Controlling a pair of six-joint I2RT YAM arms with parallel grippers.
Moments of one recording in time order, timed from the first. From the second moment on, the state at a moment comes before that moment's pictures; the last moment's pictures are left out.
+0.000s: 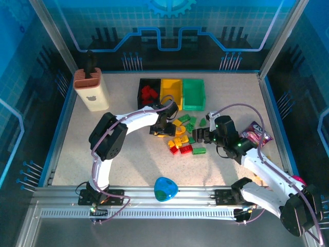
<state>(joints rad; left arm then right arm) -0.65 2.04 1.47 -0.81 -0.02 -0.59 0.47 0.96 0.62 -0.34 -0.02 0.30</state>
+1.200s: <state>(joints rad) -0.57 2.05 1.78 -0.90 -0.02 -0.57 0.45 0.91 0.60 -0.34 -0.03 0.31</state>
